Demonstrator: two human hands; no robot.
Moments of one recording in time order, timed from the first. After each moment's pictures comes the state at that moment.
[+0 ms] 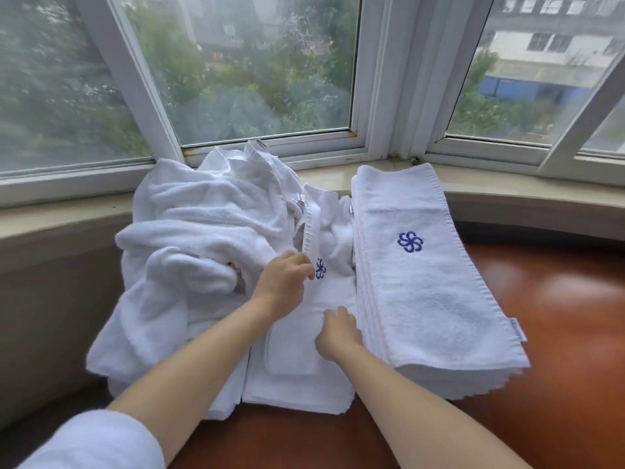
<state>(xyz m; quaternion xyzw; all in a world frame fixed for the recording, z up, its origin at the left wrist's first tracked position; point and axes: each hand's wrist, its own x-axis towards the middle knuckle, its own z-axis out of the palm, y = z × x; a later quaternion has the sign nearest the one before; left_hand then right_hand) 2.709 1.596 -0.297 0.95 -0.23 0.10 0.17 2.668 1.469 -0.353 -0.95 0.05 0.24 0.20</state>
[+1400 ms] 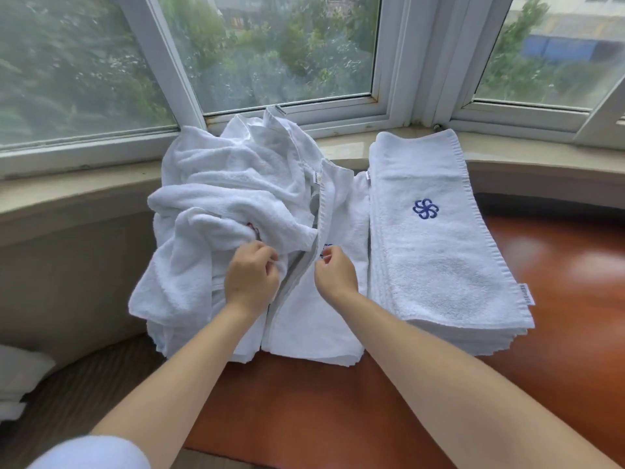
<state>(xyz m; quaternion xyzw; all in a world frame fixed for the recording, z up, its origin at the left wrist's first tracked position) 2.628 1.634 -0.301 0.94 0.00 0.22 0.24 2.664 1.488 -0.320 -0.86 0.09 0.11 0.49</state>
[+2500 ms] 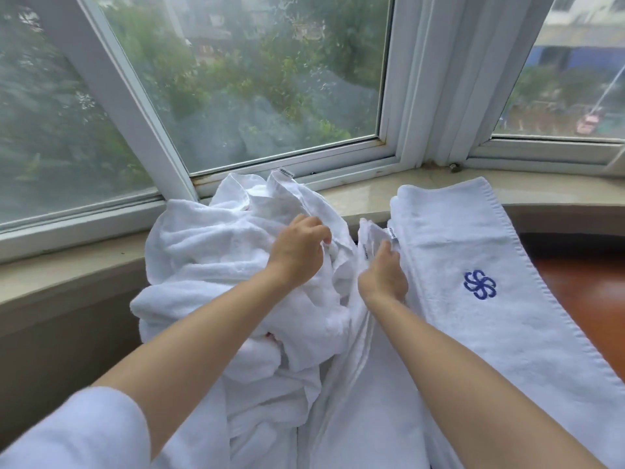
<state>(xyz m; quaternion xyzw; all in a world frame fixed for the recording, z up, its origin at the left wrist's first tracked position) 2.844 1.647 -0.241 0.95 -0.20 0.13 0.19 2.834 1.495 -0.312 -0.93 0.21 0.02 0.28</state>
